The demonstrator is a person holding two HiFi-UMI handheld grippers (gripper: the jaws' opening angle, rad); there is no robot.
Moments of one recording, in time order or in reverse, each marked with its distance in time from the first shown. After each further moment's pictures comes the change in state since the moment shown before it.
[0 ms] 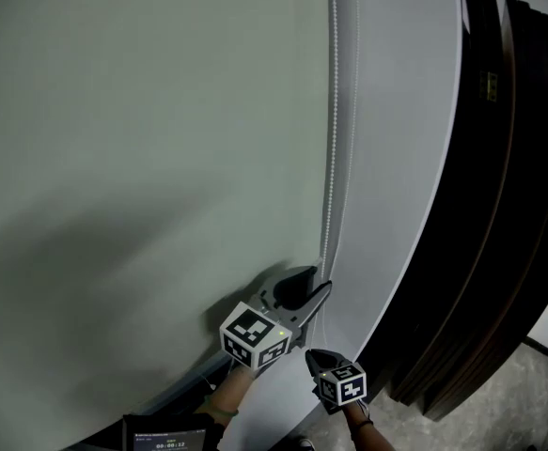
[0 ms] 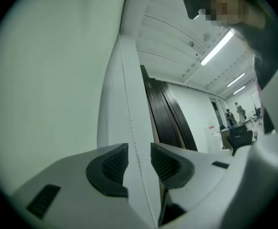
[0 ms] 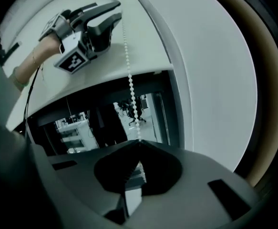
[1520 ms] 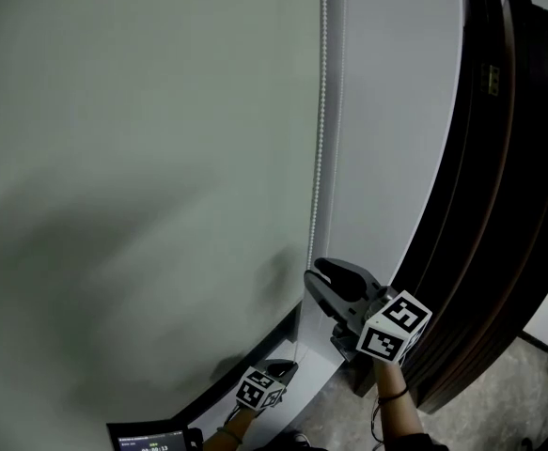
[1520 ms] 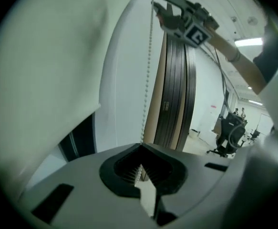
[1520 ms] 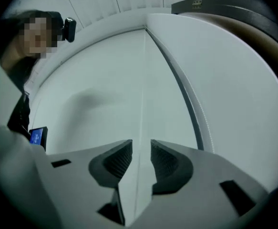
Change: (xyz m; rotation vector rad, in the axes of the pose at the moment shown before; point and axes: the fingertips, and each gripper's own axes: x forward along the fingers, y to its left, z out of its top) left arm -0.096 -0.063 -0.328 -0.291 0.667 0.016; right arm -0.111 0.068 0.303 -0.212 -0.537 0.308
